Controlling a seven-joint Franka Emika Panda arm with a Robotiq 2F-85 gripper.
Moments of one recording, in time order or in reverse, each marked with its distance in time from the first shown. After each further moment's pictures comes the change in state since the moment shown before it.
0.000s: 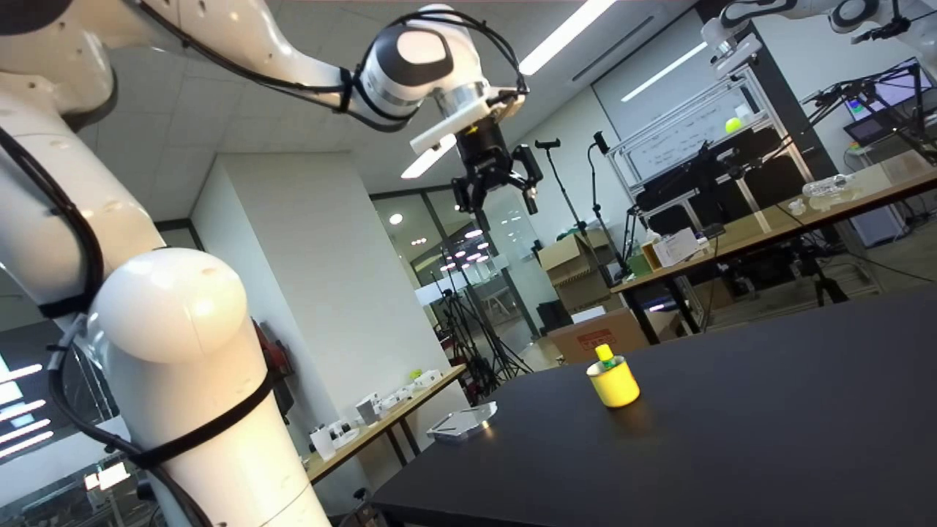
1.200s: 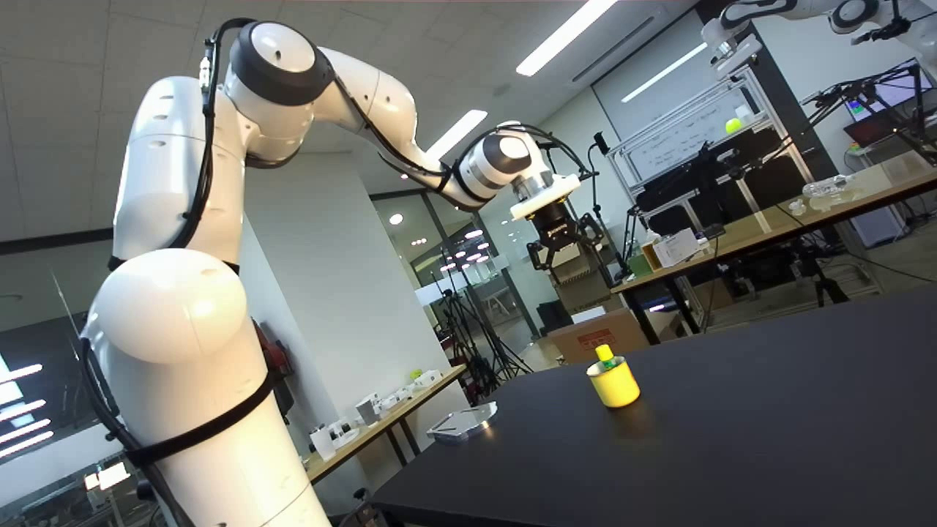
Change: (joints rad) arm -0.008 0.665 0.193 0.488 -0.128 0.162 -0.105
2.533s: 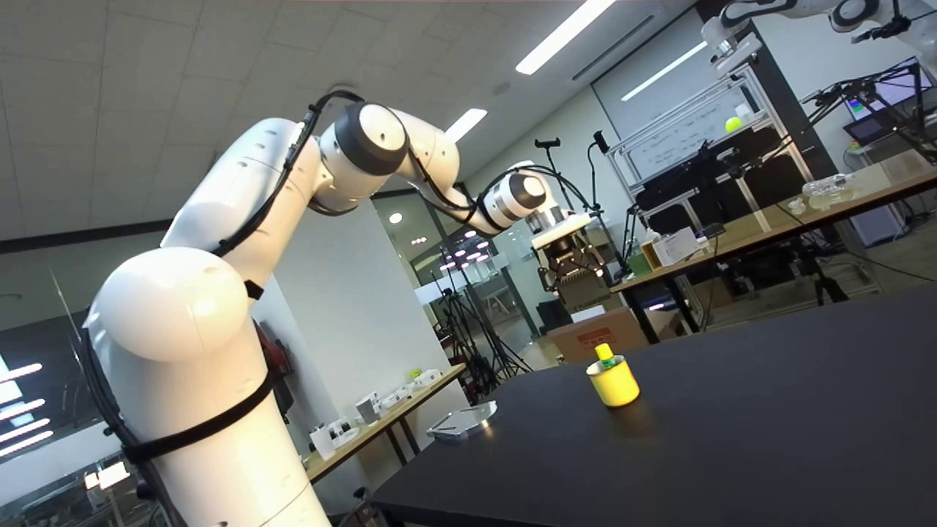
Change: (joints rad) arm 0.021 0.405 0.116 0.497 -0.033 -0.078 -0.006
